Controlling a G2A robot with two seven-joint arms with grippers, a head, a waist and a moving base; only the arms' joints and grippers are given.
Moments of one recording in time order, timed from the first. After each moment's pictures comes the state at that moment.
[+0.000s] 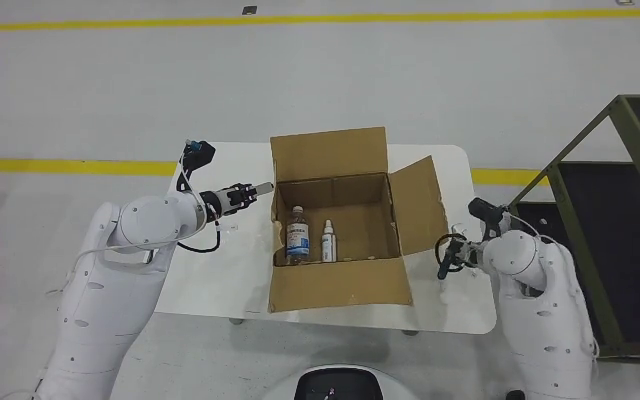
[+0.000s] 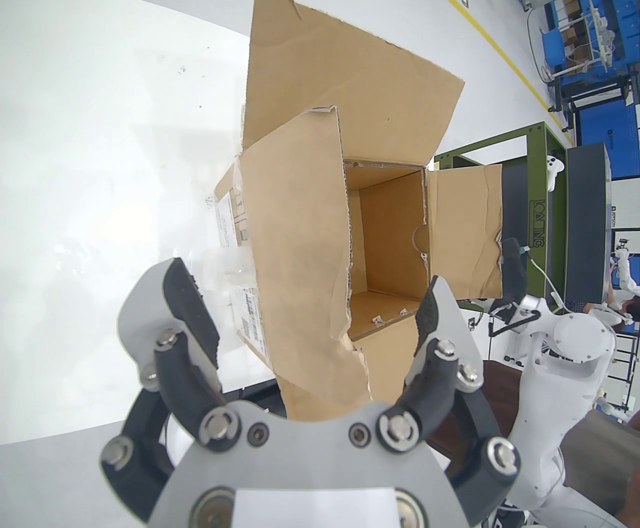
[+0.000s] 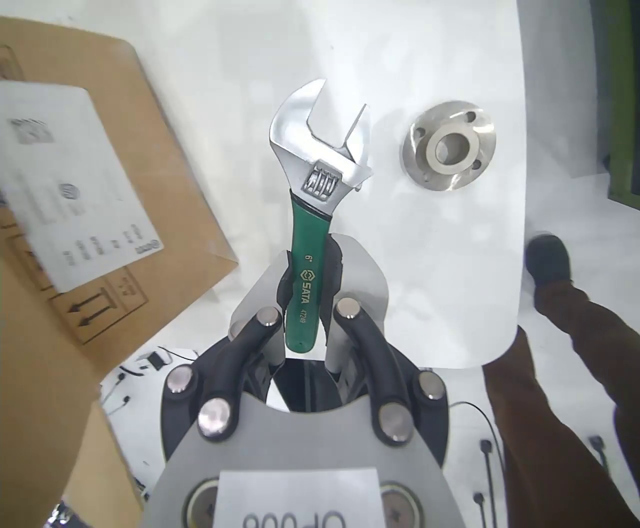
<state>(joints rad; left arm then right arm) 0.84 -1.09 -1.29 -1.65 0.41 0.32 -1.02 -1.13 -1.30 1.67 -1.63 -1.02 0.38 1.31</state>
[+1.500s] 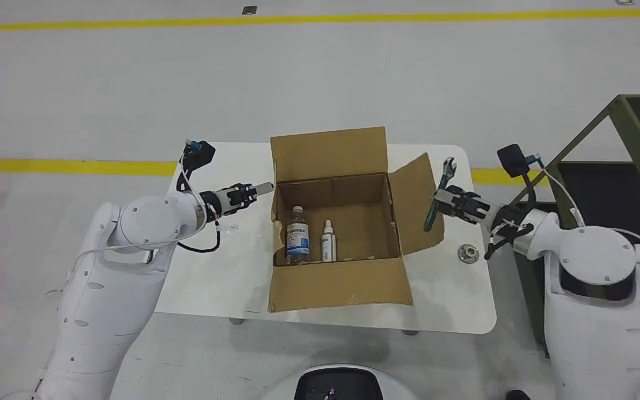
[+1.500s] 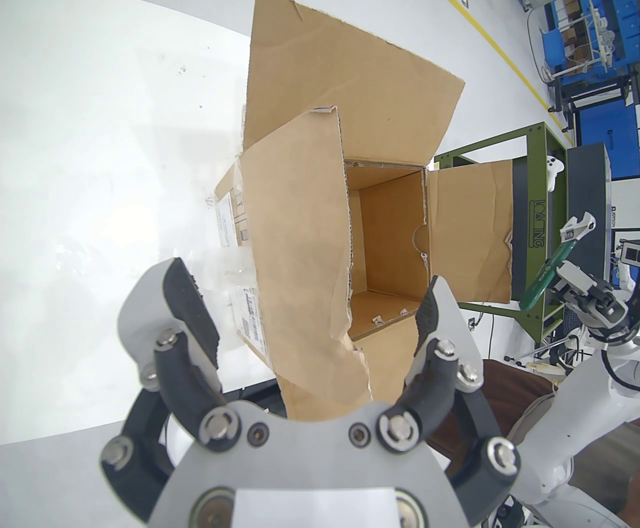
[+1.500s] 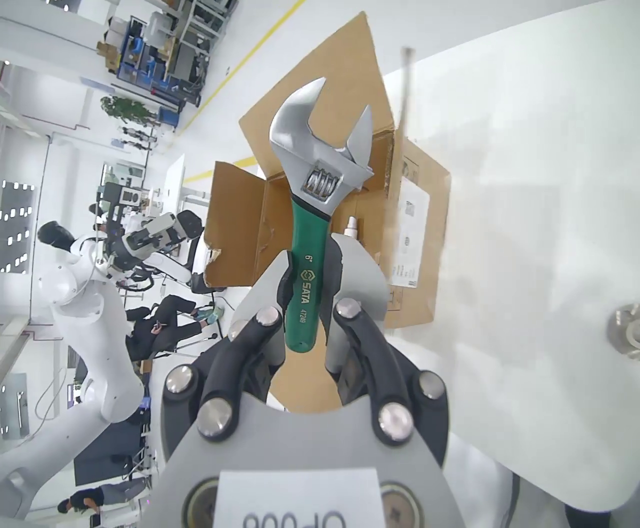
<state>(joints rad) 0.84 -1.09 -1.29 -1.65 0.41 0.32 -1.02 -1.11 -1.24 1.76 -1.85 -0.37 0.14 1.21</state>
